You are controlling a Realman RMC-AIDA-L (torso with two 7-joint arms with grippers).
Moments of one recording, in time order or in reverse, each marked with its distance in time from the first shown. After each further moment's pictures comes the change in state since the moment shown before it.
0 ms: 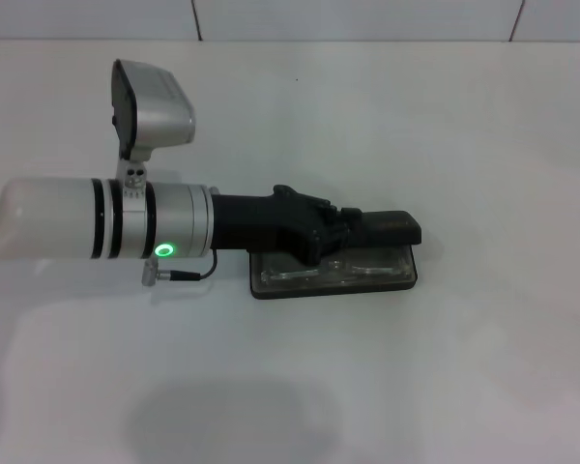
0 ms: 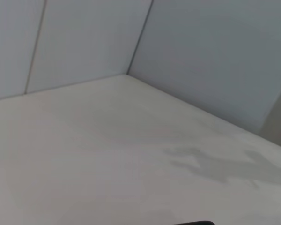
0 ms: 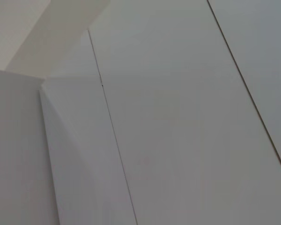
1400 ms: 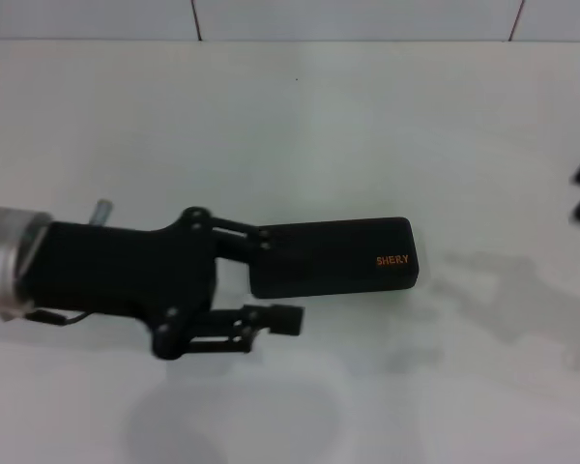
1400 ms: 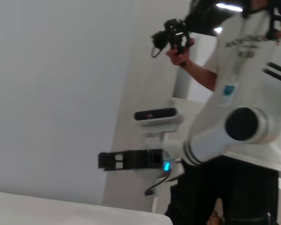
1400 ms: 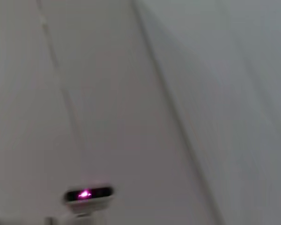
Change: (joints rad) left arm 0.272 0.087 0.007 0.411 -0.117 0.705 0.068; right arm 0.078 0.041 -0.428 0.152 -0.148 0.019 -0.208
